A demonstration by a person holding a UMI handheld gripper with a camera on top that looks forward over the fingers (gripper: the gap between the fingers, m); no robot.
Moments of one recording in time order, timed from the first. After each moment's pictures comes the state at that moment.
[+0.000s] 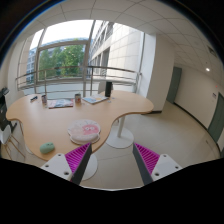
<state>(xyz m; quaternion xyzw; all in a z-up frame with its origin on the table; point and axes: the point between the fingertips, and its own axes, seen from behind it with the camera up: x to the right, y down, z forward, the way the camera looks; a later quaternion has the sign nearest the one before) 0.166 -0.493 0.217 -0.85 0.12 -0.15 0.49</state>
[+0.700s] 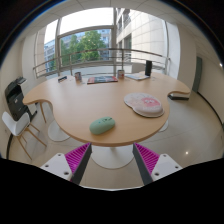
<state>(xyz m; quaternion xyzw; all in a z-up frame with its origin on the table) -0.110 -0.435 0.051 -0.90 0.06 -0.03 0.43</state>
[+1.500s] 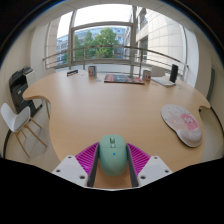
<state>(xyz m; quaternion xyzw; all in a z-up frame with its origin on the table) -0.186 -0.241 -0.018 -0.90 -0.01 -0.01 0.44</state>
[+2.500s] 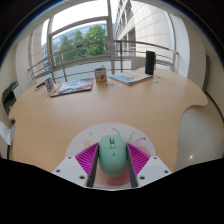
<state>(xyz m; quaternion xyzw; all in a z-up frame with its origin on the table) 0.123 -0.124 -0.005 -0.91 0.04 0.00 0.41</state>
